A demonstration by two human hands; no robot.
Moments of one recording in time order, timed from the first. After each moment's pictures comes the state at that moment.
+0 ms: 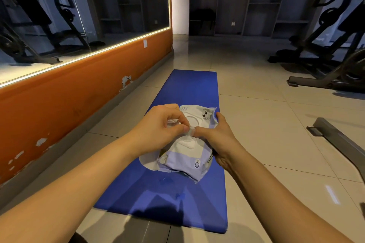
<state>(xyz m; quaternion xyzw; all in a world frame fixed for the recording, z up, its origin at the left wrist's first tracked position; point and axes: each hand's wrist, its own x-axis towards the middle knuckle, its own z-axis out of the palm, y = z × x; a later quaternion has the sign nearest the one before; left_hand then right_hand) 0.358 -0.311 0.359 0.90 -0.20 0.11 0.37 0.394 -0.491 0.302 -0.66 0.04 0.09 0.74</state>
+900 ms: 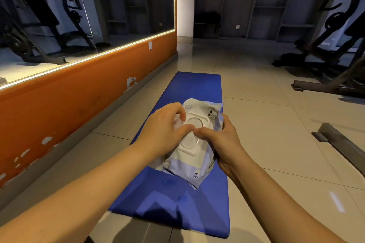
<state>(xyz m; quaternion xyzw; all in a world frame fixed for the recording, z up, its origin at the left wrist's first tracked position) 0.370 -0.315 0.338 0.92 -0.12 0.23 0.30 0.392 -0.488 0.299 -0.61 -0.04 0.04 0.79</state>
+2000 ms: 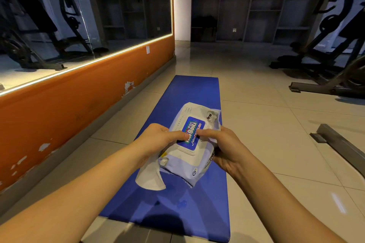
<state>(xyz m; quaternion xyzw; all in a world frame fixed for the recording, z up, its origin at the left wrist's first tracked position) 0.375 -0.311 0.337 0.80 0.09 -0.12 0.58 0.391 -0.500 0.313 -0.53 0.00 0.17 0.83</state>
